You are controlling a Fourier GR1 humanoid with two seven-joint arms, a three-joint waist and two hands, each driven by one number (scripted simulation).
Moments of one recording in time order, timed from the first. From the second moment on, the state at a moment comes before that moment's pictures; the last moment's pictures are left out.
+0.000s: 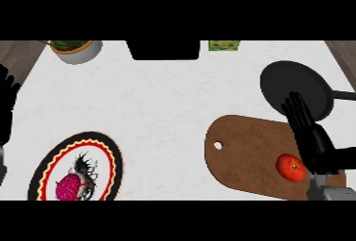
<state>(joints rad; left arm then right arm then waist) -0.20 0.61 -0.01 -1.42 0.34 0.39 0.13 -0.05 -0.24 -0.01 -1.49 -0.20 0.03 -0.12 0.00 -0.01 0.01</state>
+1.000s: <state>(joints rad) -0.18 0.46 -0.13 -1.48 0.30 0.29 0.02 0.43 -0.58 -0.34 -1.64 -0.05 0.08 -0.51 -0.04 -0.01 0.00</state>
